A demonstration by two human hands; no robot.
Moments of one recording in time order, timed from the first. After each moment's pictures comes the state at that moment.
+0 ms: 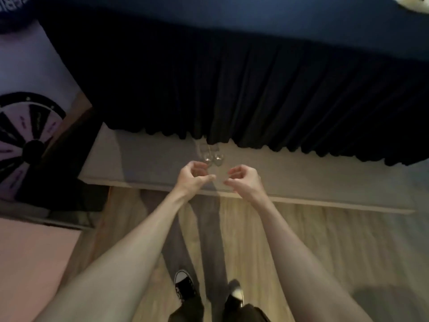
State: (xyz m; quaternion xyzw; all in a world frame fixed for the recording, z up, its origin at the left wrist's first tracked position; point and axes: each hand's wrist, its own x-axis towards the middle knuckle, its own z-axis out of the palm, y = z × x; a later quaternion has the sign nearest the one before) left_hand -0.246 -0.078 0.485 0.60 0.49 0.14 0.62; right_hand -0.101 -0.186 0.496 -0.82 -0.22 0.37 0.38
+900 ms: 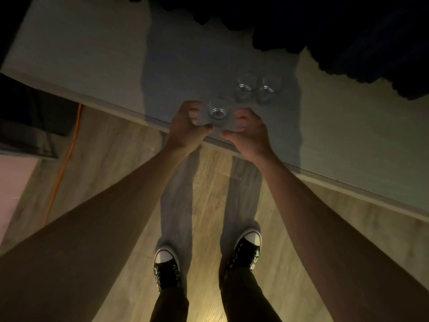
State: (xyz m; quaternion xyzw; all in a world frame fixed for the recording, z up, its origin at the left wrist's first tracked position) left_hand -0.170 0.050 0.045 0.60 0.61 0.17 0.49; right_hand -0.023 -0.020 0.044 -0.80 -0.29 0.42 0.32
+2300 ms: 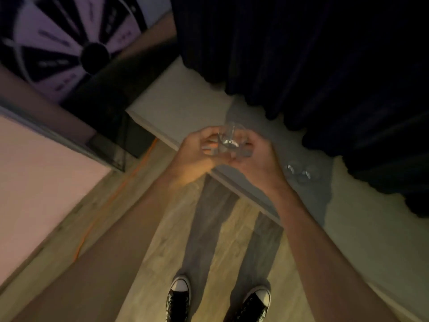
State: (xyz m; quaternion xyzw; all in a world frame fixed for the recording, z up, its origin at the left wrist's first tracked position) left_hand -0.315 0.100 0.263 0.57 0.54 0.28 0.55; right_hand -0.142 0.074 0.249 -0.65 -0.52 0.43 0.34
